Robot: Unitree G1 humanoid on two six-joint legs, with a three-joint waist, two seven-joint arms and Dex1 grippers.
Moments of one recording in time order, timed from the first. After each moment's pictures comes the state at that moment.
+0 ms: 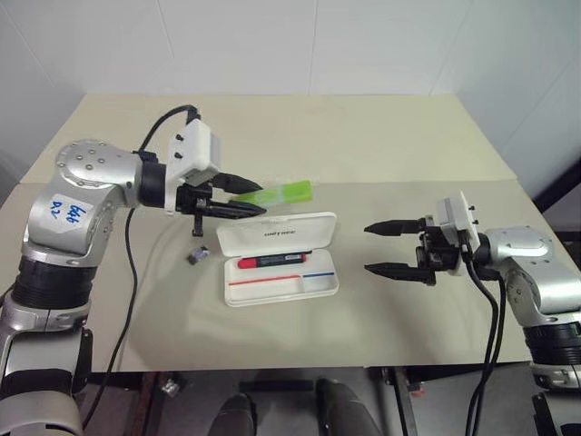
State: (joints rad) left arm -0.83 0.83 -0.09 -0.13 -0.41 0.55 -1.21; right arm -0.46 -0.74 -0.05 0.00 0.53 0.27 1.34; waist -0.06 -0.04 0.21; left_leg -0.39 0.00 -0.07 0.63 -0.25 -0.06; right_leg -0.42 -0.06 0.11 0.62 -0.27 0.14
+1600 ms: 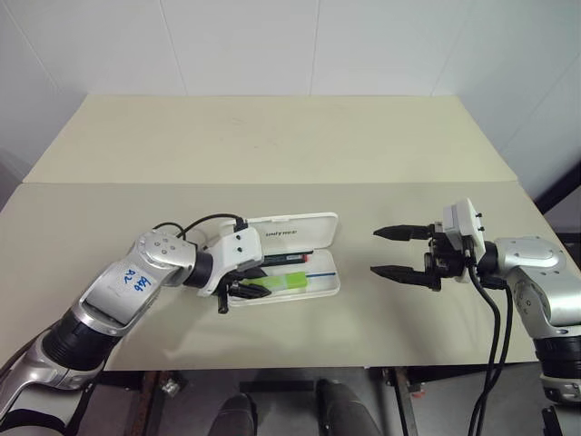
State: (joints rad) left arm -0.58 0.83 -0.33 -0.37 -0.29 0.86 -0.96; right arm -0.40 -0.76 -0.08 -0.03 0.52 0.28 1.29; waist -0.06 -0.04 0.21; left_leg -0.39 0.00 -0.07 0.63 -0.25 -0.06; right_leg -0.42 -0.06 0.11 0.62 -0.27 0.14
